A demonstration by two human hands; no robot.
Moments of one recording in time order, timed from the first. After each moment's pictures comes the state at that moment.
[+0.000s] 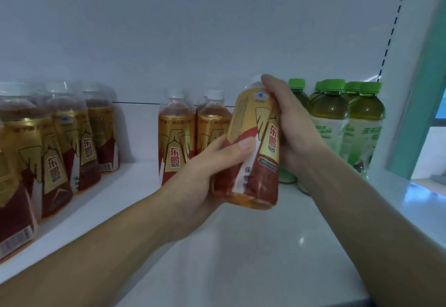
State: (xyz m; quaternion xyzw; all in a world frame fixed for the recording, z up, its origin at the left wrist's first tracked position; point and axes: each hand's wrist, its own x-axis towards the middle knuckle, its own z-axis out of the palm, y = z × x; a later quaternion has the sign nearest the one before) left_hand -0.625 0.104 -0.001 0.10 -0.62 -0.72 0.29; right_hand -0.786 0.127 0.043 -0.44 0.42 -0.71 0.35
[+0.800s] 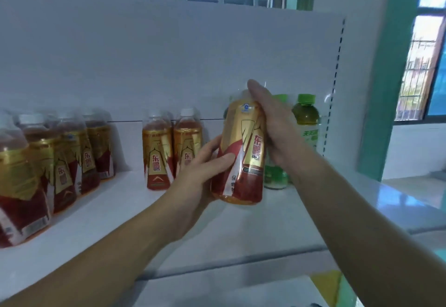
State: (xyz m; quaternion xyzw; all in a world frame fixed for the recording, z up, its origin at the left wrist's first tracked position) left_hand -0.649 0.175 0.005 0.14 -0.63 -0.68 0.35; right_hand -0.811 0.200 0.061 -0.46 0.44 -0.73 0.26
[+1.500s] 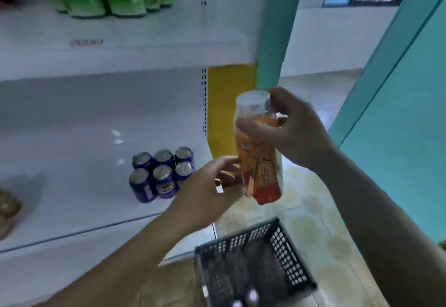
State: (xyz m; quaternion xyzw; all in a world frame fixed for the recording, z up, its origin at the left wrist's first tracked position) left_hand -0.873 0.468 -0.232 0.25 -0.81 -0.50 0.16; right_hand -1.037 0.541 -0.162 -0.52 0.69 -0.50 0.11
